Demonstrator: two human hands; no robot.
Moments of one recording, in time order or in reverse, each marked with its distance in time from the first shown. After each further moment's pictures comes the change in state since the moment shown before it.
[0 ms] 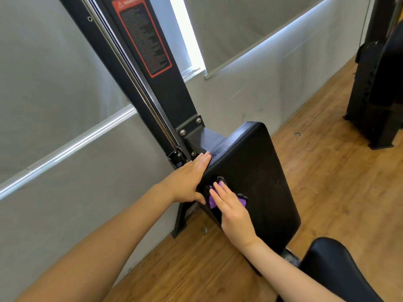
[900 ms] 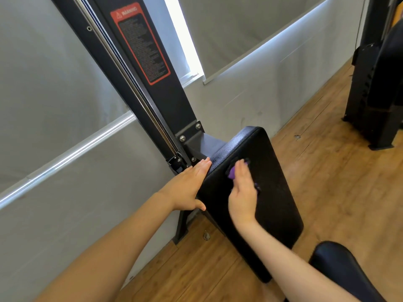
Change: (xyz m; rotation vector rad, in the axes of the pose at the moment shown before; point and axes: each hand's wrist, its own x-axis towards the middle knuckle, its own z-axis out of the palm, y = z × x) left_hand 0.001 -0.007 0.005 0.041 0.025 0.035; right_hand 0.051 0.012 0.000 0.180 0.330 0.479
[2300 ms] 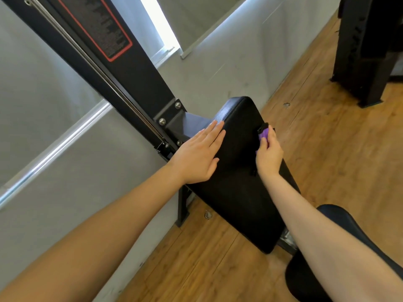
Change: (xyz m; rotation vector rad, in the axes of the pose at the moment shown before) left_hand 0.053 0.026 -0.003 0.412 0.119 0.223; right_hand 0.063 0.074 -0.034 0.118 0.148 0.466
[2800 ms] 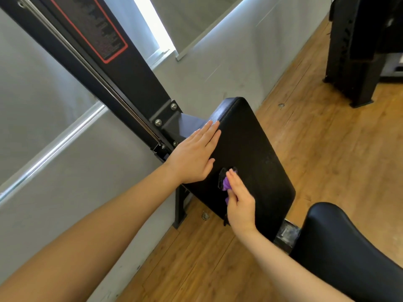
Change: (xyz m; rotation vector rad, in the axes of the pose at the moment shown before) left_hand -0.001 0.004 -0.004 0.011 -0.006 -0.004; right_hand -0.136 0.020 0.003 0.097 -0.230 -0.215
